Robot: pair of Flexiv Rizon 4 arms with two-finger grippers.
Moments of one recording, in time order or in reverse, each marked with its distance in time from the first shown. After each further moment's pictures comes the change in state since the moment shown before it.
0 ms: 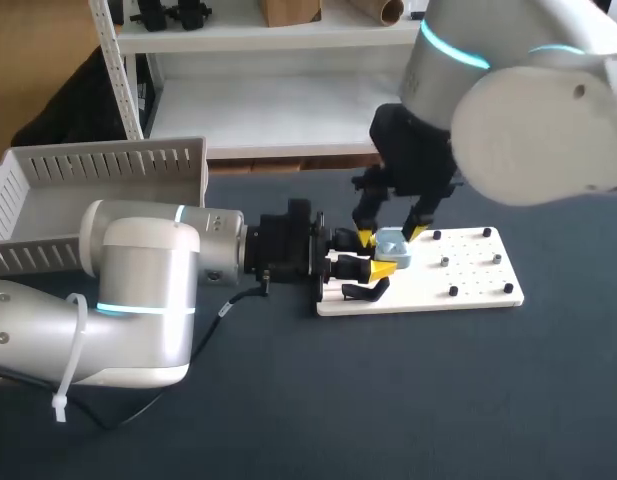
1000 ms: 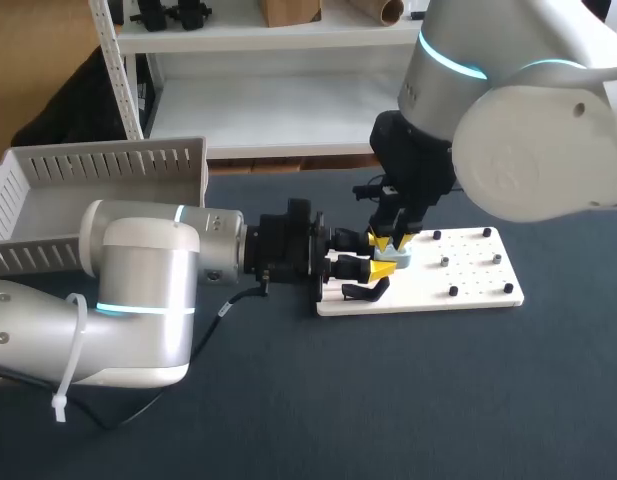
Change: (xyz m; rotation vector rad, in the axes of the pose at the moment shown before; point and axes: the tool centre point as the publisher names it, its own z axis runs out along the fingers) left arm 0.000 0.000 -0.001 -0.001 0.001 0.000; right arm 0.007 -0.004 0.010 0.035 0.001 -0.016
